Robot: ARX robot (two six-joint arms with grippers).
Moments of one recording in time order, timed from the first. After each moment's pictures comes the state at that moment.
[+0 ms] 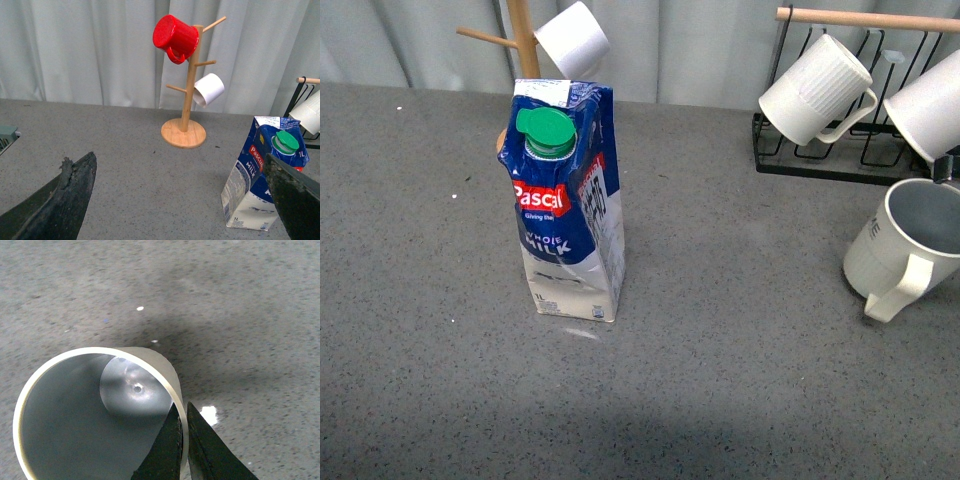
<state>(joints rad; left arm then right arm) 0.00 0.00 0.02 0.00 0.00 0.00 -0.02 1.83 0.92 -0.09 -0.01 0.17</state>
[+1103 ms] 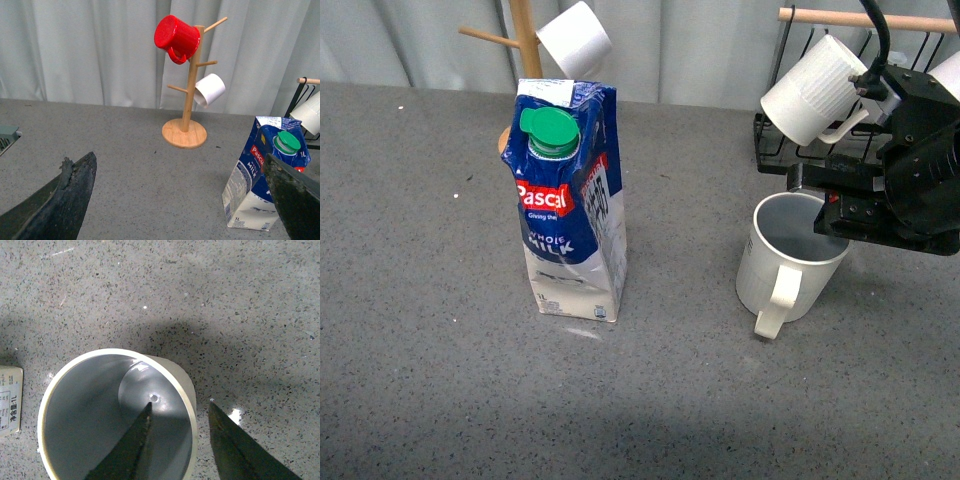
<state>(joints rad) 0.00 0.00 0.02 0.00 0.00 0.00 0.21 1.90 0.95 -0.04 -0.06 0.29</state>
